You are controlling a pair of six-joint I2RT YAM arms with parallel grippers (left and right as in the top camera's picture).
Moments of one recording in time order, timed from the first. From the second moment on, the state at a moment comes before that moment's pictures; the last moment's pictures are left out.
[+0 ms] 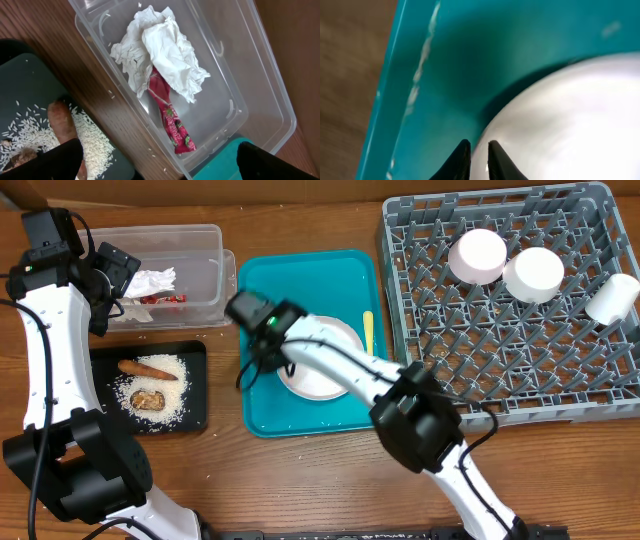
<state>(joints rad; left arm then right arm) 0.34 1.84 1.71 -0.93 0.02 -0.78 0.82 2.40 2.10 -1.00 0.07 0.41</state>
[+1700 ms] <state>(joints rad) 0.34 1.84 1.71 -0.93 0.02 -0.78 0.43 2.40 2.02 -1.21 -0.23 0.10</state>
